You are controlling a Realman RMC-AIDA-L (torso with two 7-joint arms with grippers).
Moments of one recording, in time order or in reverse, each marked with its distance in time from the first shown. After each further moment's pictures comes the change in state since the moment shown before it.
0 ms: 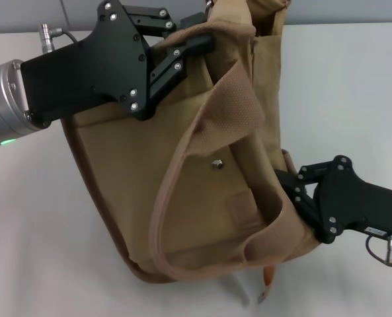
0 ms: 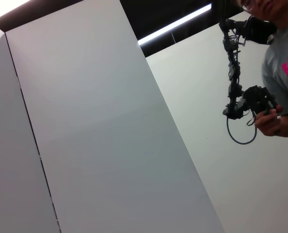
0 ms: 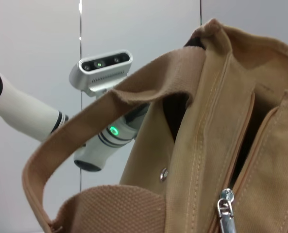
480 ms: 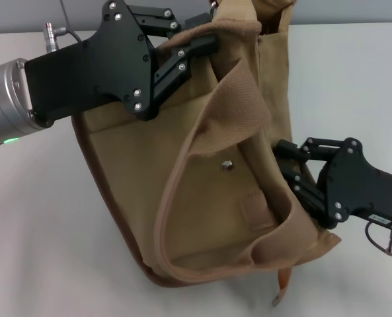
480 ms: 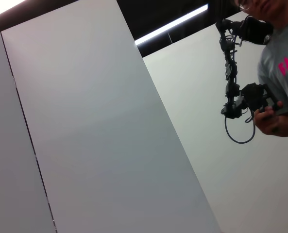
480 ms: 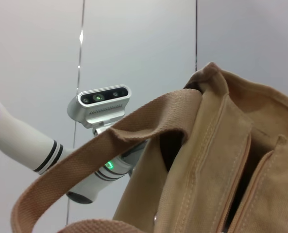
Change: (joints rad) left arm -0.006 0.000 0.007 -0.001 -0.001 -0.003 0.000; right arm 0.018 0.005 0.018 0.023 0.051 -0.040 -0.060
